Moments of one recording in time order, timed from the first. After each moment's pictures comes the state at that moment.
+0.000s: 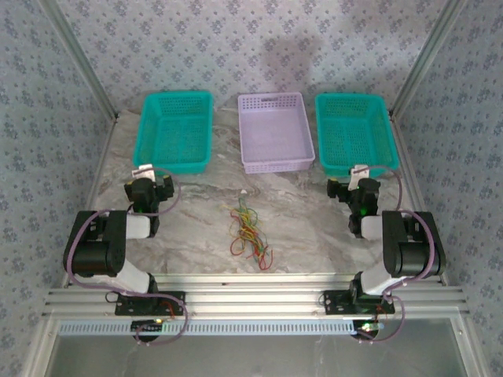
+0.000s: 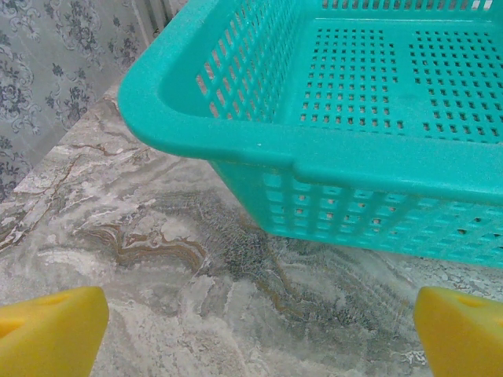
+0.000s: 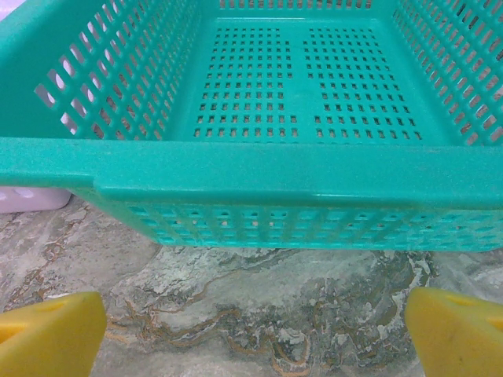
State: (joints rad) left arm -0.02 1.54 0.39 0.74 -0.26 -0.06; right arm -0.04 1.52 0.37 0.74 -0.02 -0.02
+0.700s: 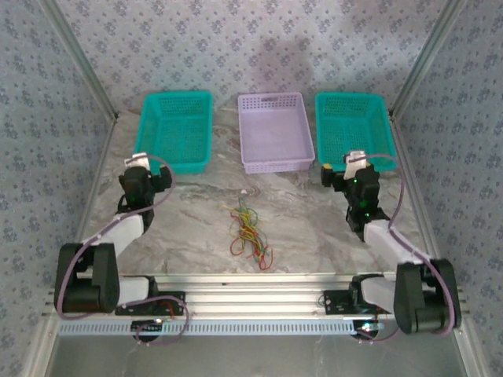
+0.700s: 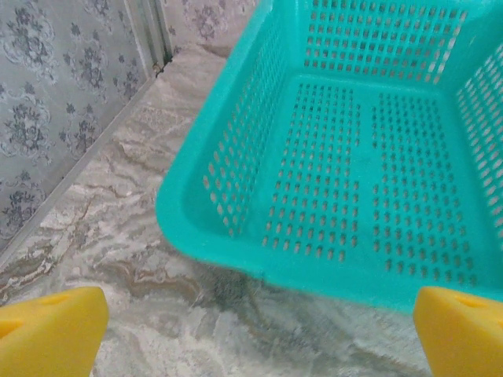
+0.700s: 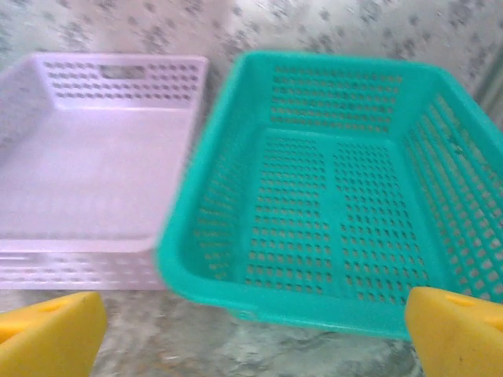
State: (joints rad) left arm -0.04 1.24 0.61 0.21 -0.24 -0.16; right arm 0.14 1.09 0.50 0.34 0.02 -0.02
